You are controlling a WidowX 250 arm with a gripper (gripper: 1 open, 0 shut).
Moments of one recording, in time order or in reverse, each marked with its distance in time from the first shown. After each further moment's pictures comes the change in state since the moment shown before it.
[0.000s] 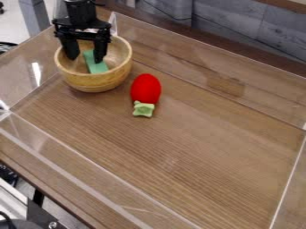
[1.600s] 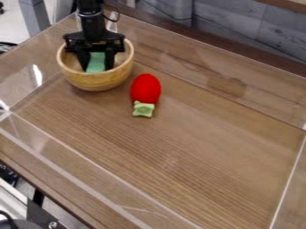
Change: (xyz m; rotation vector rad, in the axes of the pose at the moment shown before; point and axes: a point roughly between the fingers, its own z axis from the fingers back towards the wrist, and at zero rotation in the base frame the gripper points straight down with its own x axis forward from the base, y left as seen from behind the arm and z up) arm -0.005 -0.017 -0.022 0.003 0.018 0.244
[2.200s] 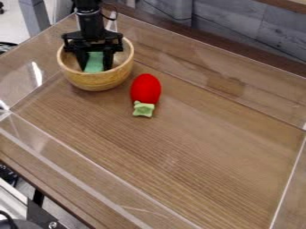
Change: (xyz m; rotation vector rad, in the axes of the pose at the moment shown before) arm -0.003 -0.001 0.004 -0.011 0.047 -0.045
